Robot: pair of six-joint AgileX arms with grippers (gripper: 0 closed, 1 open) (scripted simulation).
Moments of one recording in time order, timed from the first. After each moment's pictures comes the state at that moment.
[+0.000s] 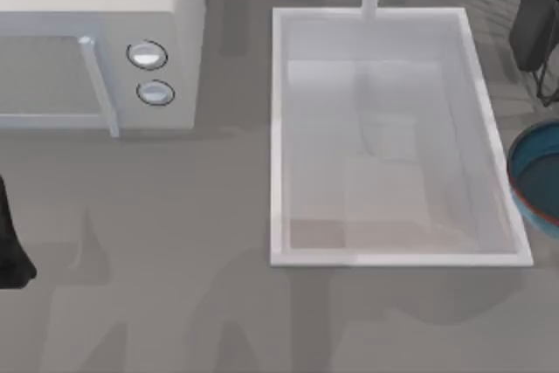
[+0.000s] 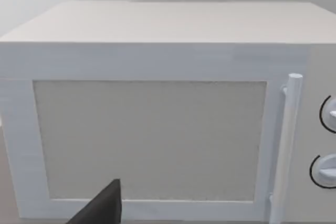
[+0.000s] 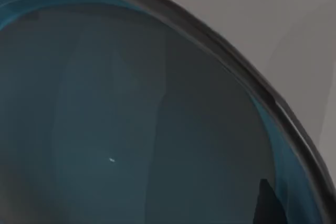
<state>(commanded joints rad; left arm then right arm) 0.00 0.00 0.00 0.00 0.00 0.00 -0.10 1.73 1.35 -1.20 -0.12 -0.08</state>
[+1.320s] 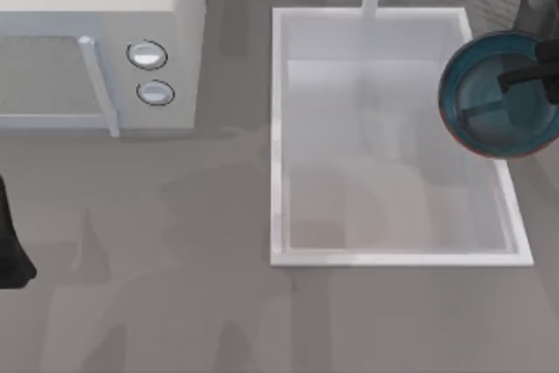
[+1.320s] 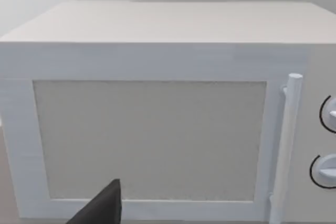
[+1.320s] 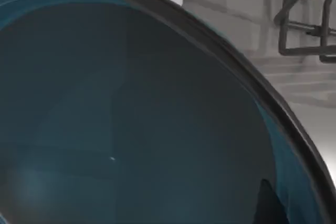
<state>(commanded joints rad) 0.00 0.00 0.00 0.00 0.00 0.00 0.16 1.71 1.26 -0.63 0.15 -0.04</state>
